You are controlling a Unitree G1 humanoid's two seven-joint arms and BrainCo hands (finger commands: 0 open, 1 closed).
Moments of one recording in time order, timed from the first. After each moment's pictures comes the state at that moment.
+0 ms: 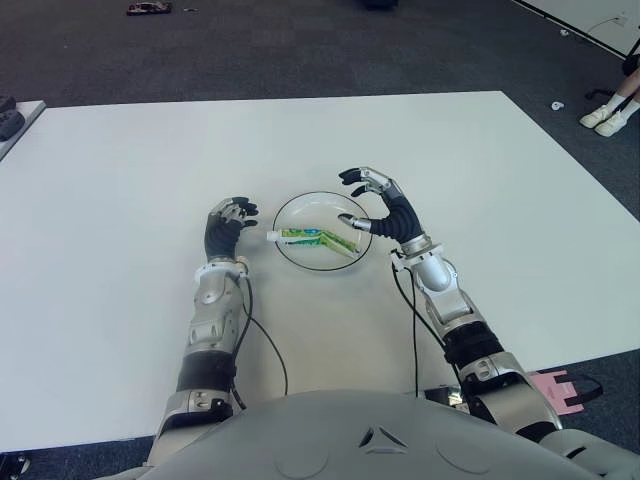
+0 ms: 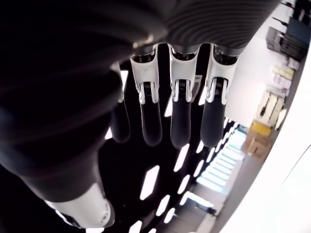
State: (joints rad) left arm 0.02 -0.07 0.14 0.30 -0.19 -0.09 0.08; right arm -0.19 -0.23 0.27 0.39 -0.04 -0.68 0.06
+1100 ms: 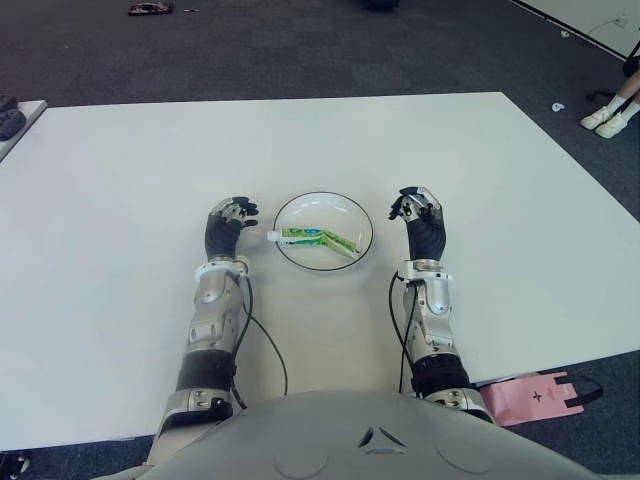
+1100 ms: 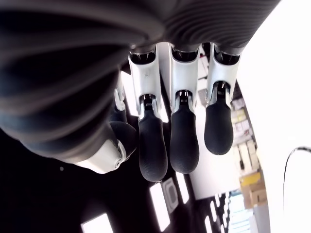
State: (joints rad) left arm 0.02 -0.07 0.14 0.30 -0.20 -0.07 0.07; right arm -0.02 0.06 -0.02 0.35 0.25 -0.53 0.05
